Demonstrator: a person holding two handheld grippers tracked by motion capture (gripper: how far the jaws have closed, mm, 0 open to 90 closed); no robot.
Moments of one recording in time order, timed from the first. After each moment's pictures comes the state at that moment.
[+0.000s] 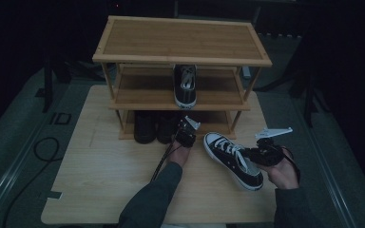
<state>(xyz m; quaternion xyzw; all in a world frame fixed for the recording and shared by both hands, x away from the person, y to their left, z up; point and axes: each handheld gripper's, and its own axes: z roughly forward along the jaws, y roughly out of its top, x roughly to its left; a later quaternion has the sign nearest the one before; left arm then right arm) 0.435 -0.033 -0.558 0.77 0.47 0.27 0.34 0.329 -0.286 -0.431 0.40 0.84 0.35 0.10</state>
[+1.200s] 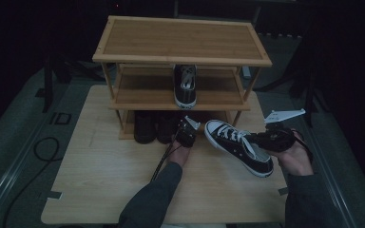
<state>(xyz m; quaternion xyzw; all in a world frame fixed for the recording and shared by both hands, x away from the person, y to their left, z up) 0.435 -0.033 -0.558 0.77 0.47 0.27 0.34 0.340 -0.291 -0.369 0.34 0.86 0.37 0.12</state>
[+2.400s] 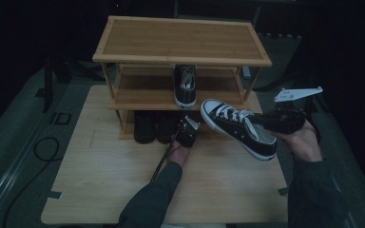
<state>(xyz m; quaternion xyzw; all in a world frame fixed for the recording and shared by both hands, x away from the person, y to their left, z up) 0.434 -0.032 -0.558 0.78 0.47 0.27 0.33 0.353 -0.286 -0.308 0.31 0.84 0.43 0.12</state>
